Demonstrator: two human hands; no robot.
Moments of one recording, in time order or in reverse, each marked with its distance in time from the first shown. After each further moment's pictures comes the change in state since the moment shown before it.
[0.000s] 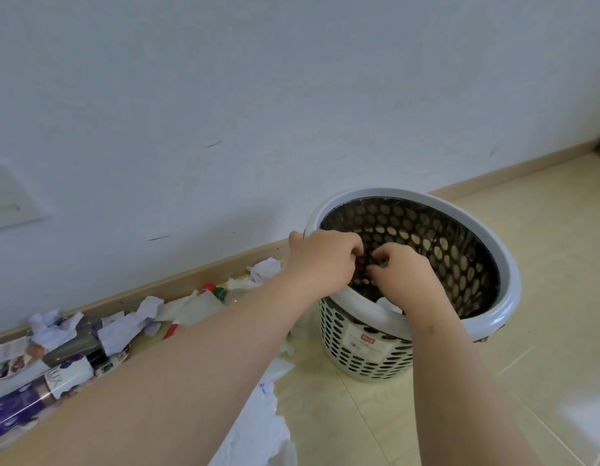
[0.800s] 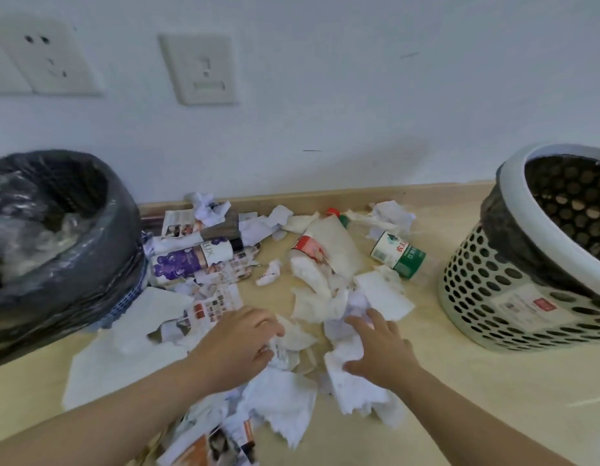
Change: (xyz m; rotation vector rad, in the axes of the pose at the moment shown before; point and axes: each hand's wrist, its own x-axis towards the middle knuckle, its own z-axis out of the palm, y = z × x) left_hand -0.291 -0.240 0.077 0.053 -0.239 -0.109; right_hand -0.119 -0.022 0.224 -0.538 -0.655 -0.318
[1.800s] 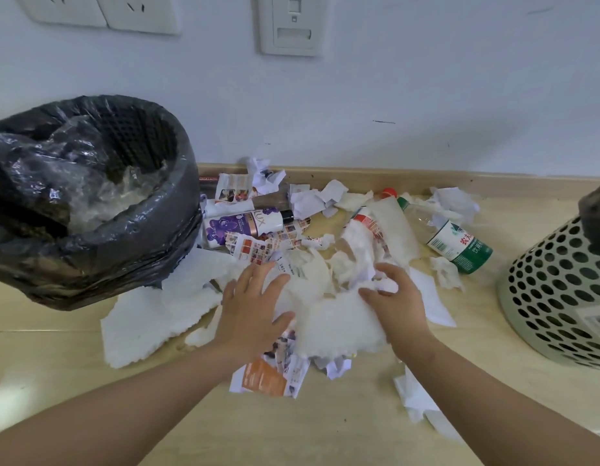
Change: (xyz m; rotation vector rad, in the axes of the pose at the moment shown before) left_hand -0.024 -0.040 0.034 -0.107 0.200 -0.493; right_hand 0.027 -0.079 0.003 1.088 0.339 0.080
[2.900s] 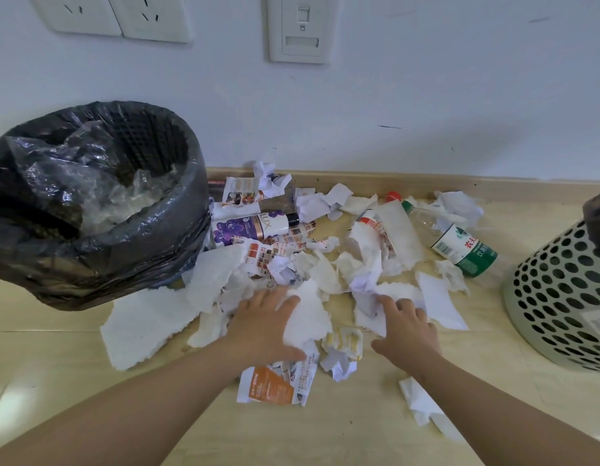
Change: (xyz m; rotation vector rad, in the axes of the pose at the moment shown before) left_hand 0.002 0.000 0.003 0.124 -0.399 0.028; right_hand 0.006 0.037 -0.010 -1.205 -0.208 -0.096
